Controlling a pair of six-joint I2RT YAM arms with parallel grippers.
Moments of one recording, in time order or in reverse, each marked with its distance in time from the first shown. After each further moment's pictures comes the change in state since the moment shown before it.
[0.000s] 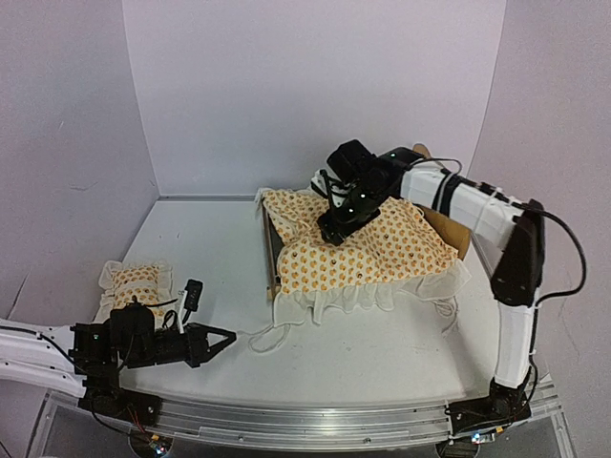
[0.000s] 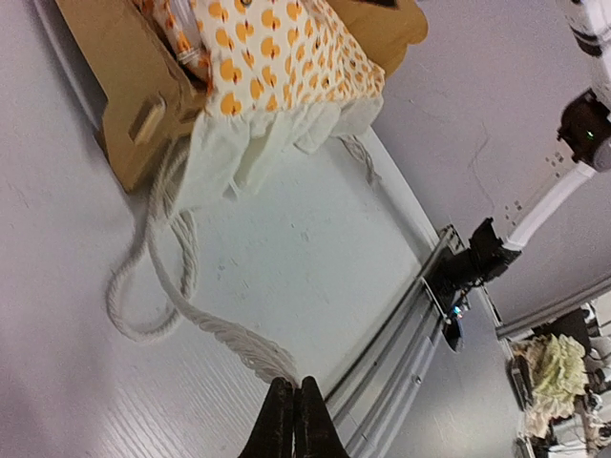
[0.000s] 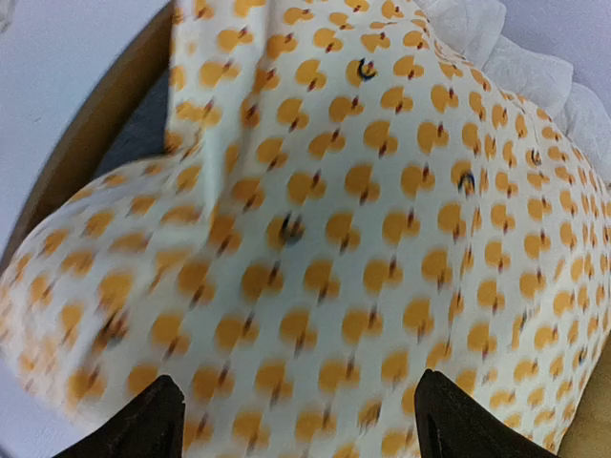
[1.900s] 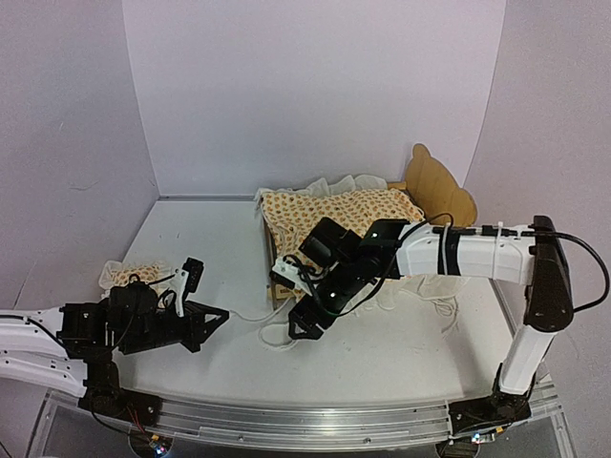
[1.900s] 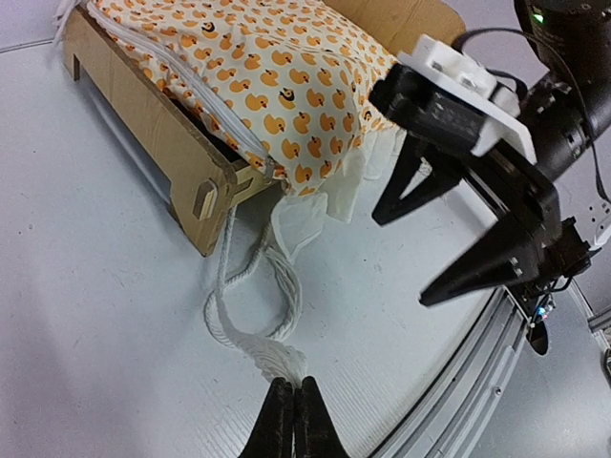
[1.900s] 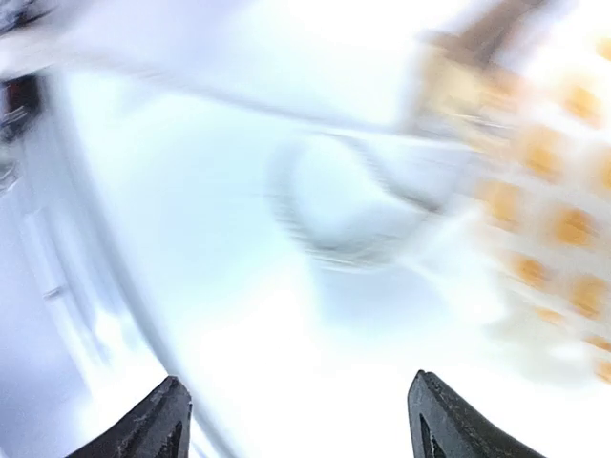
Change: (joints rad) left arm 0.002 0.025 0.232 -0.311 -0.178 0.249; right arm 0.303 -0.257 -0.566 0.231 -0.330 0.138
